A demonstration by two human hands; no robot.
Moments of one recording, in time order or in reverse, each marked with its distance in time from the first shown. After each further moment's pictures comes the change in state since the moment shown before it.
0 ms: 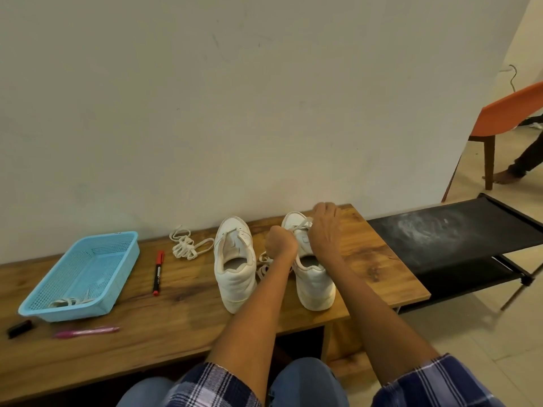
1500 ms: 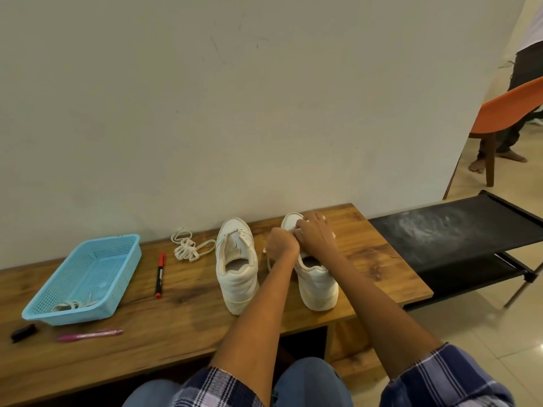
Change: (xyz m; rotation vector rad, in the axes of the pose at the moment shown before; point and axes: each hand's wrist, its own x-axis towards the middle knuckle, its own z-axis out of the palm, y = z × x) left_hand -0.009 0.004 -0.005 0.017 0.012 -0.017; right_hand 0.003 -0.001 0.009 -0.108 -0.358 -0.245
